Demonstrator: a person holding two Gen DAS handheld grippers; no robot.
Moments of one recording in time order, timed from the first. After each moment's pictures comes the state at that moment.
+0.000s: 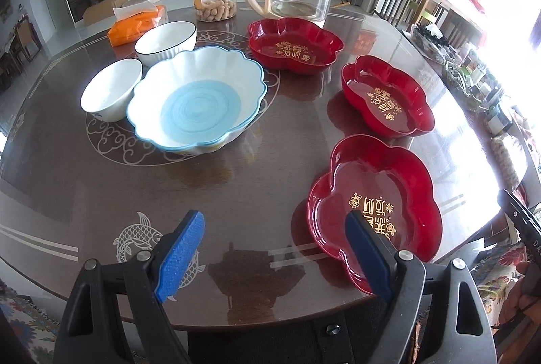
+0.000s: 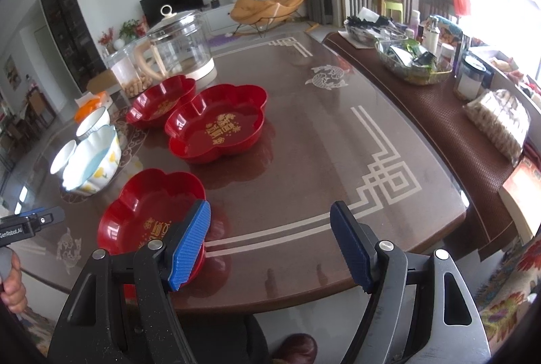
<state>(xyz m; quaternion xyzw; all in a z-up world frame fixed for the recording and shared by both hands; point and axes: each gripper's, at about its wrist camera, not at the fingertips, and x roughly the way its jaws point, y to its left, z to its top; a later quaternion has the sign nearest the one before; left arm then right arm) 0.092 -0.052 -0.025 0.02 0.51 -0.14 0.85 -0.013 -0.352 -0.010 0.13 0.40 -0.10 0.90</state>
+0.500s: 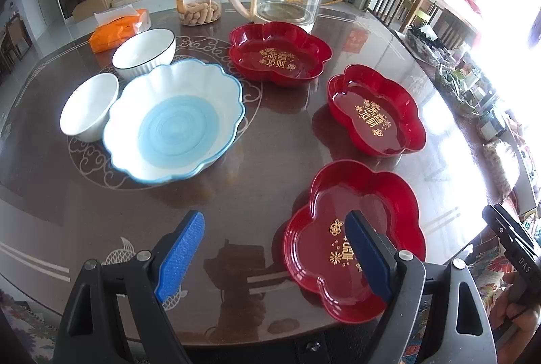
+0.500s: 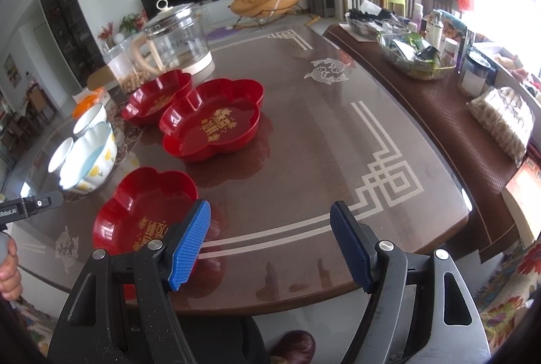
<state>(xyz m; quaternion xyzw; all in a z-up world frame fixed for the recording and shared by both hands) 0.131 -0.079 -0.013 0.01 0.52 -0.16 0.84 0.006 -0.364 -0.010 0.13 0.42 -0.08 0.90</state>
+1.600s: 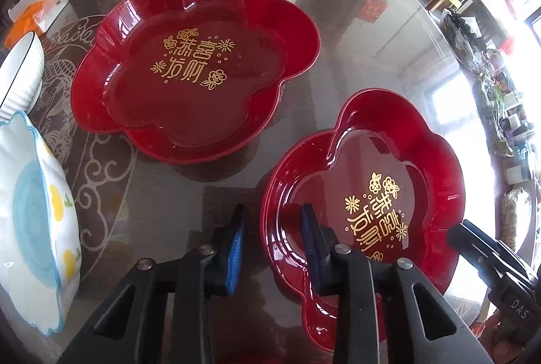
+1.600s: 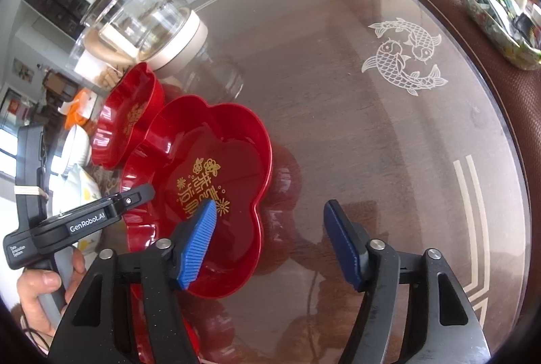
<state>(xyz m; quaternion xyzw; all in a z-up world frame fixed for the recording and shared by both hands) 0.299 -0.221 -0.108 -0.02 0.62 -0.13 0.77 0.219 -0.431 -0.080 0.20 0.55 0.01 0.81</state>
